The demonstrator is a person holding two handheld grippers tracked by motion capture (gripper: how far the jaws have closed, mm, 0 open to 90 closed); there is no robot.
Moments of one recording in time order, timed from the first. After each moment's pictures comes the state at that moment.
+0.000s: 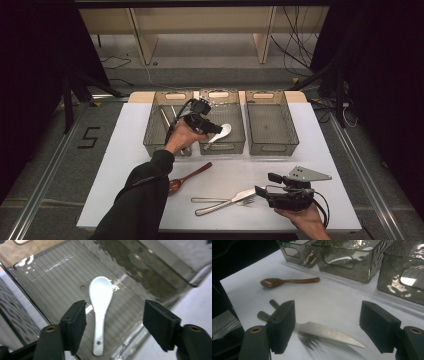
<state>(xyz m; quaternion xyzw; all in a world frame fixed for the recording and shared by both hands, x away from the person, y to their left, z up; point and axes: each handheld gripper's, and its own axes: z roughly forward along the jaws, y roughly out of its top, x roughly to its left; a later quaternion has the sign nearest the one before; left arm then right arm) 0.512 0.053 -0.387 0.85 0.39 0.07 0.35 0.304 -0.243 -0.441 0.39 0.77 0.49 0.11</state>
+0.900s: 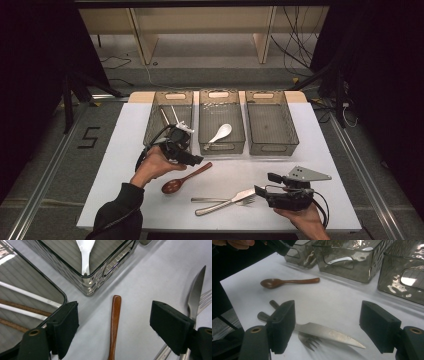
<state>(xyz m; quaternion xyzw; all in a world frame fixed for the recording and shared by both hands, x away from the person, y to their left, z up) 0.427 0.108 -0.400 0.88 0.36 0.06 0.31 0.304 -0.242 -0.441 0.39 0.77 0.49 0.11</state>
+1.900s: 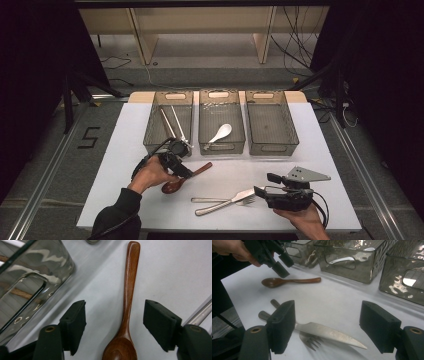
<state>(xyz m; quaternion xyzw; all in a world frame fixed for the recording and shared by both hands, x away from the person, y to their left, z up) 0.422 0.112 -0.442 0.91 0.36 0.05 0.19 0.303 -0.241 -0.441 0.38 0.77 0.49 0.11</state>
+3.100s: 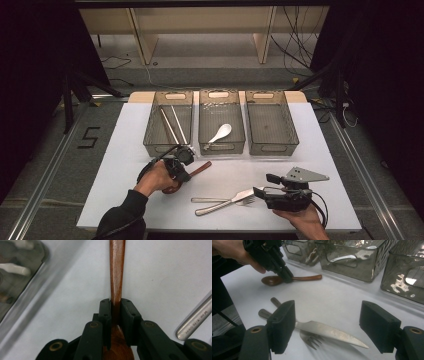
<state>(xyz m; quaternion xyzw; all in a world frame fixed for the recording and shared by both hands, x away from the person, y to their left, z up) 0.416 0.098 -0.462 0.93 0.32 0.04 0.14 0.303 -0.239 -0.442 0.38 0.78 0.49 0.11</state>
